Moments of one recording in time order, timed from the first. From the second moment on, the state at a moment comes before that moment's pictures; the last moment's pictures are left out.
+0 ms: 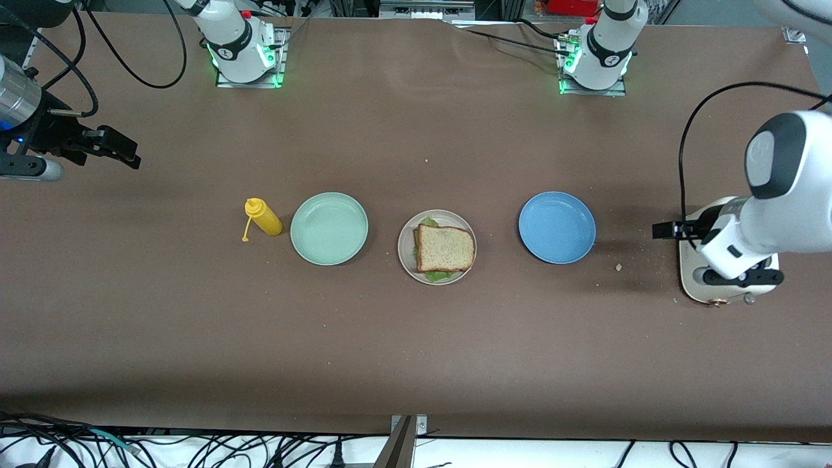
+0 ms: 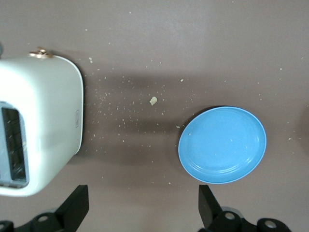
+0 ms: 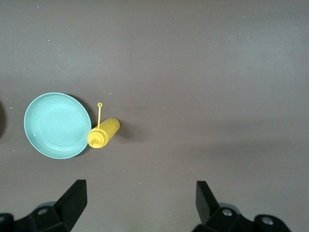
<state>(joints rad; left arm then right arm) -0.04 0.36 0.03 -1.47 0.00 1.59 -0.06 -0.05 -0.01 0.09 -1.68 0.00 1.64 0.10</state>
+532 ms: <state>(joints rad) -0.04 0.20 0.02 -1.55 0.00 1.52 -0.07 -0.05 -0.01 0.09 -1.68 0.00 1.64 0.10</state>
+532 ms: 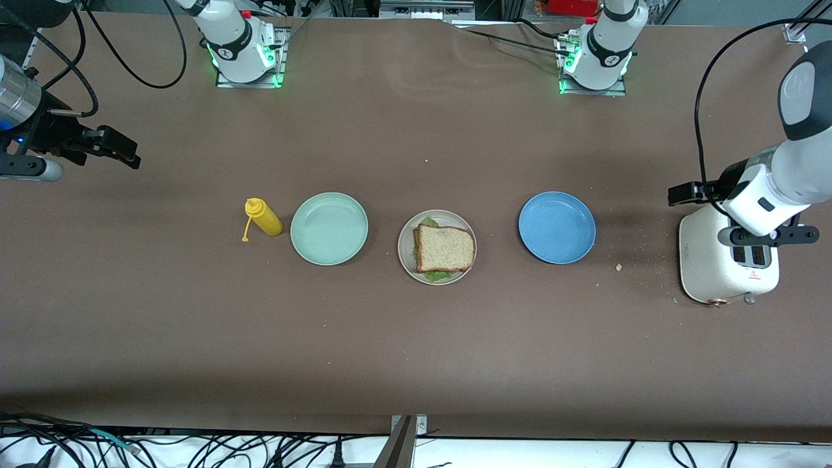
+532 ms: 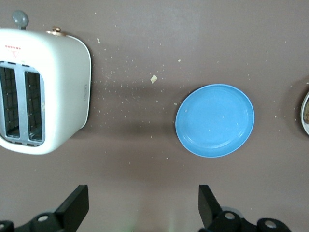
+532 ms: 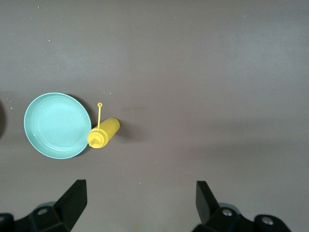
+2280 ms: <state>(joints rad) -0.04 0.10 0.01 -1.56 0.04 1.57 -0.07 -0.05 -0.01 0.08 -1.68 0.00 1.64 0.10</state>
